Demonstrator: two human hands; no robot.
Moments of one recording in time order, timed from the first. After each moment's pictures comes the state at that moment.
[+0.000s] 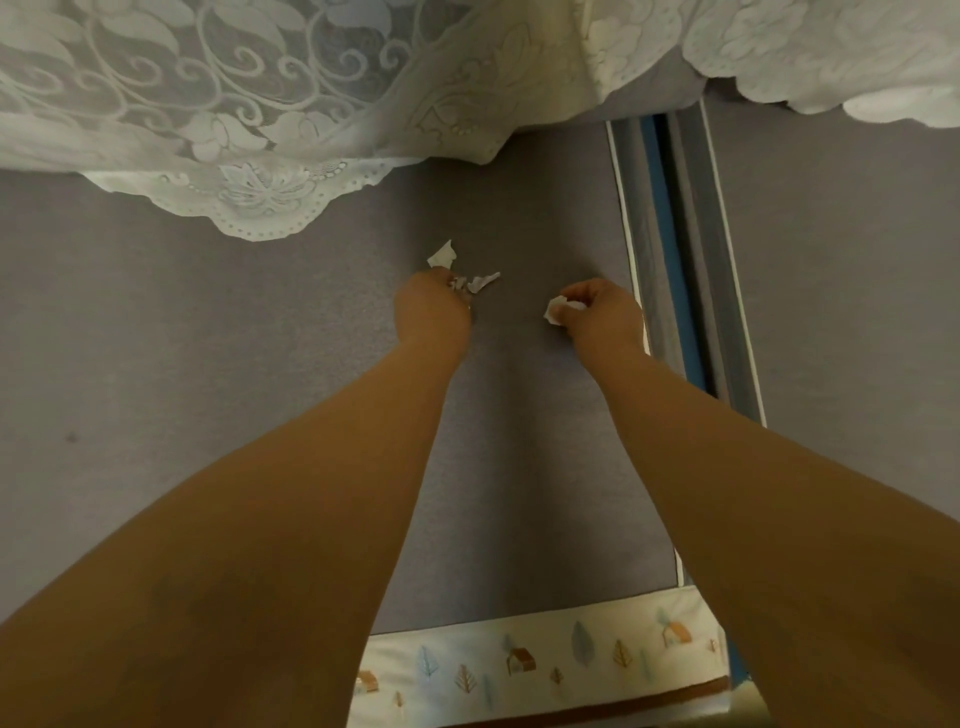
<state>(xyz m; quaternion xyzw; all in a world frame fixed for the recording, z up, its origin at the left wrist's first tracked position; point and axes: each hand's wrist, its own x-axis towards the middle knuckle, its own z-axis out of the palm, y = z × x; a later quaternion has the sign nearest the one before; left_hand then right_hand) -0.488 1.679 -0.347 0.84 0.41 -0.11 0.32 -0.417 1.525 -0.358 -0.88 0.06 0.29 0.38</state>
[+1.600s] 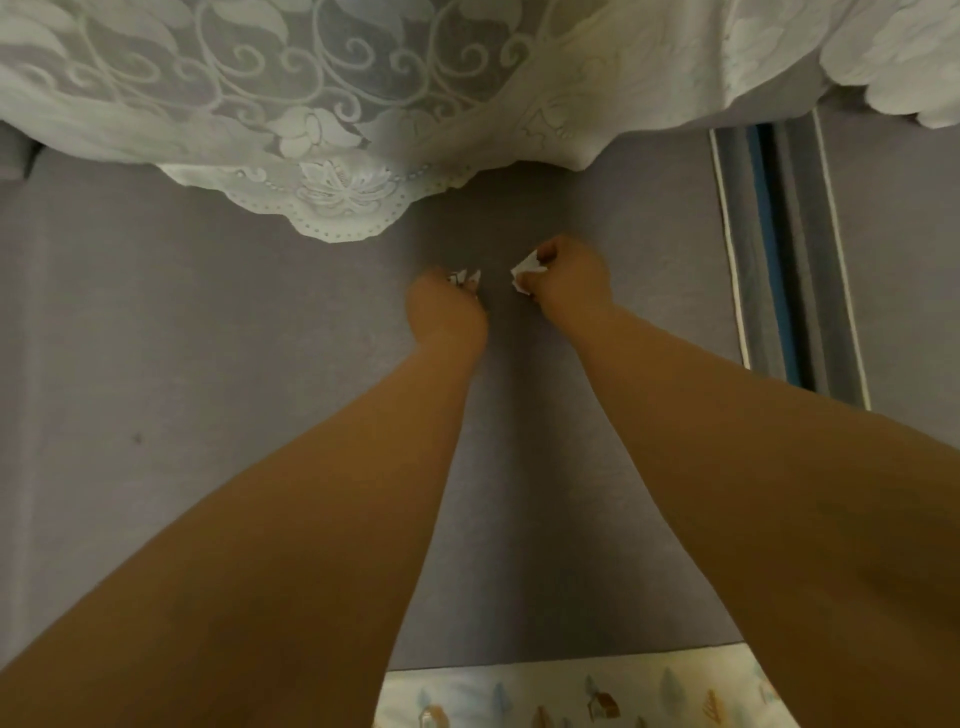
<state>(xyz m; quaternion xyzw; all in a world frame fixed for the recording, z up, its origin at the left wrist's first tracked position) -0.506 1.748 -0.359 0.71 0.57 -0.04 0.42 -0.419 1.662 -0.368 -0.90 -0.08 0.31 0.29</state>
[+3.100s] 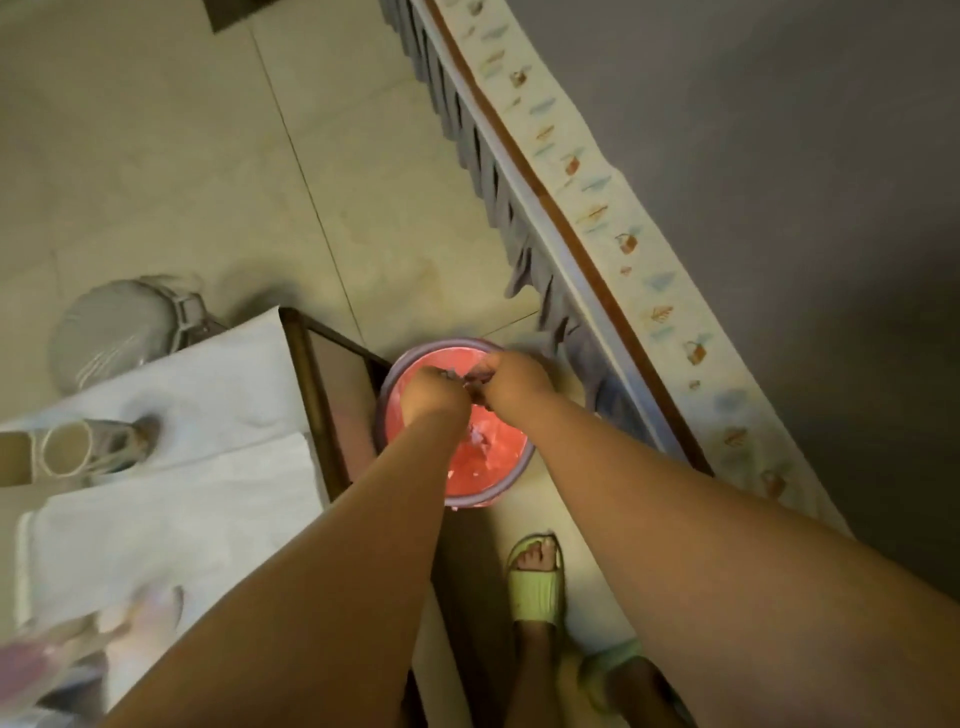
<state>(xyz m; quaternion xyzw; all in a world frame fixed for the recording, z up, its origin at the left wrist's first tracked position) -1.157 1.560 -0.299 0.19 0.89 0.14 0.39 -1.069 1.595 -0.309 -0.56 -0.61 0.56 -0.05</state>
